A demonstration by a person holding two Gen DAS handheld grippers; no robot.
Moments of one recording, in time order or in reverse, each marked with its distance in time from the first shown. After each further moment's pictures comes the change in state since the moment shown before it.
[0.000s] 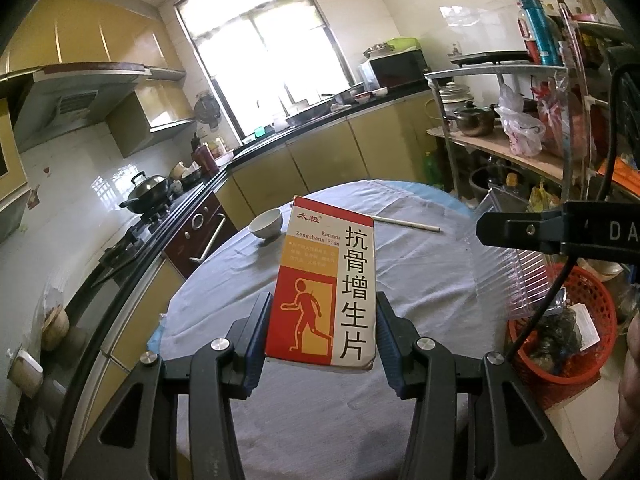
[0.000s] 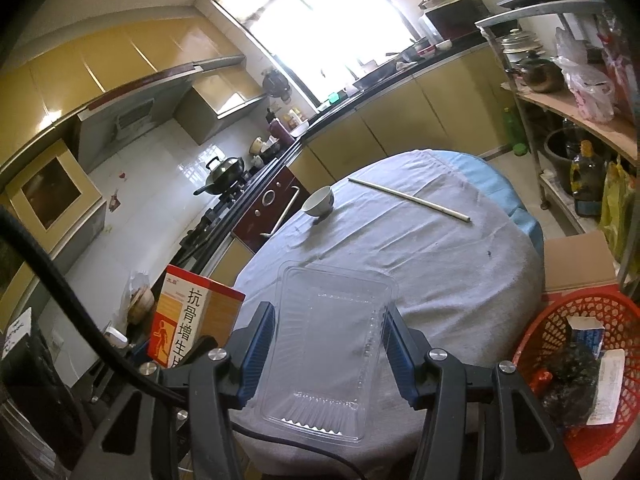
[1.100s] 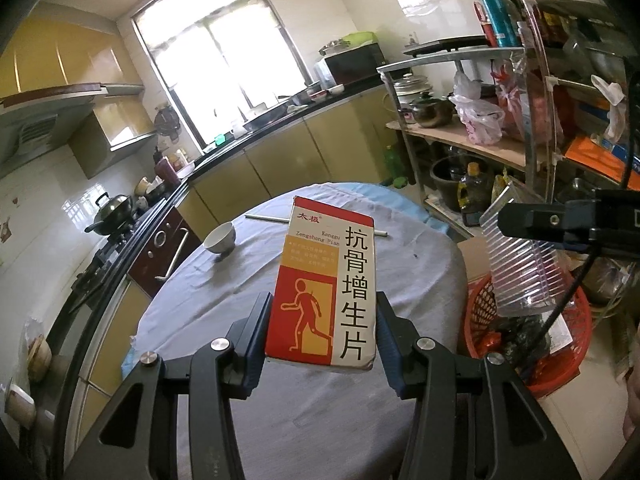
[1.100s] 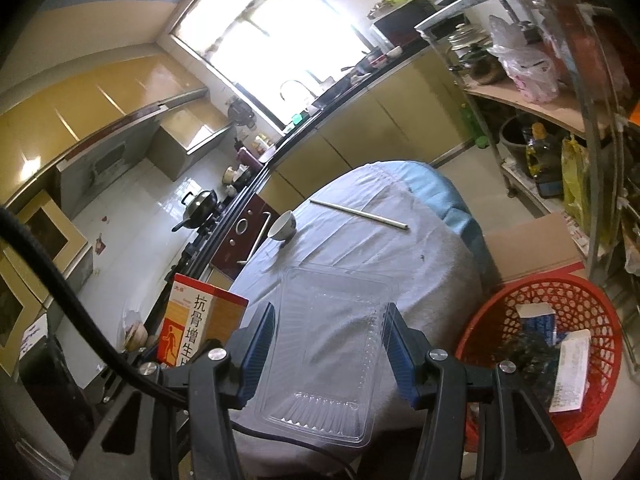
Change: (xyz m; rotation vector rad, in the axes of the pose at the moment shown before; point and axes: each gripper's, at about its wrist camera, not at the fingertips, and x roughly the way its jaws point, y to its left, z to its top) left arm 0.006 -0.064 0.025 0.090 0.009 -0.100; right arm -0.056 -0.076 0.005 0.135 -0.064 -0.057
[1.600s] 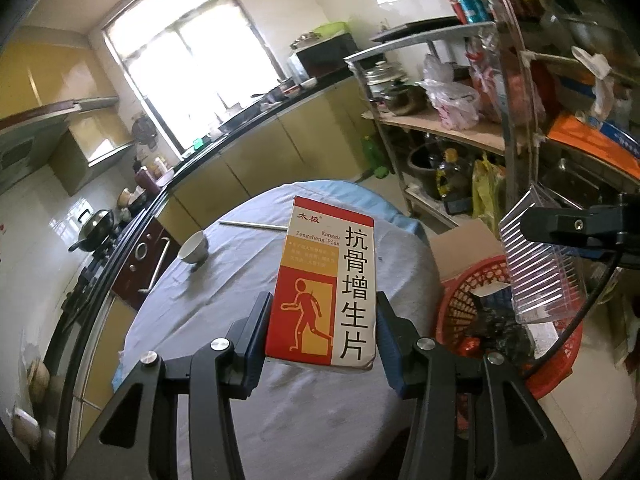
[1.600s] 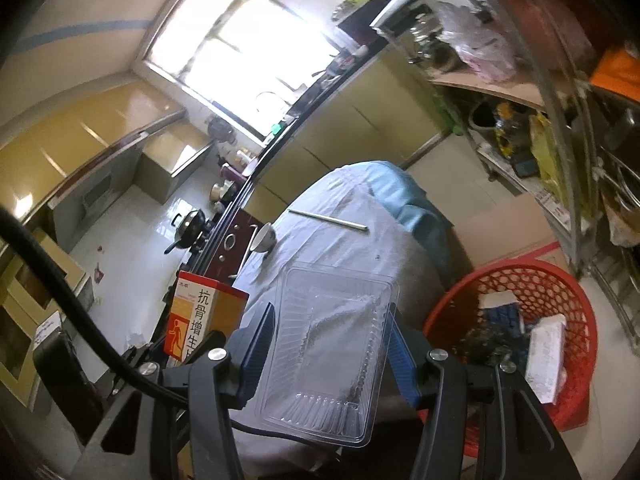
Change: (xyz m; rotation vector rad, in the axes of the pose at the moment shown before) left arm 0.018 -0.060 0.018 0.084 0.031 -0.038; right arm -0.027 -0.074 0.003 0.130 -0.013 -0.008
